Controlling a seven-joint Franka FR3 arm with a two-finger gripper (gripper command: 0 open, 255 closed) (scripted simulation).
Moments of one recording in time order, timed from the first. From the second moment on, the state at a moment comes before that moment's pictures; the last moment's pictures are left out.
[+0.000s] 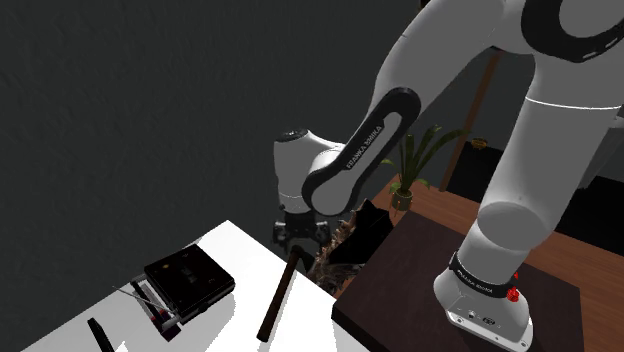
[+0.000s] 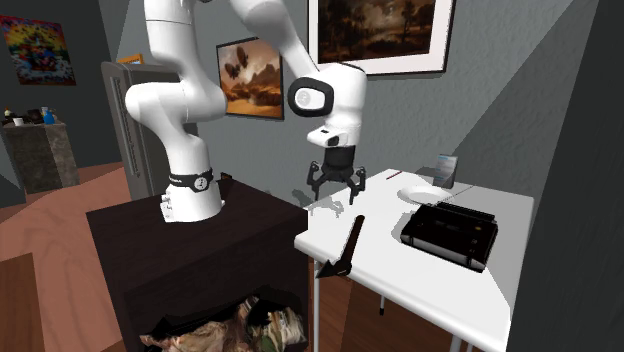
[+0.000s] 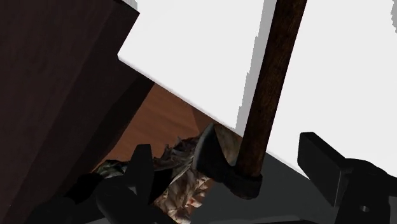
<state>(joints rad) -0.13 0.10 0.63 -2.53 -0.03 2.51 1.44</state>
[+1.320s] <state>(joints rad) 0.10 0.59 0.38 -2.27 -0.33 2.71 1.89</state>
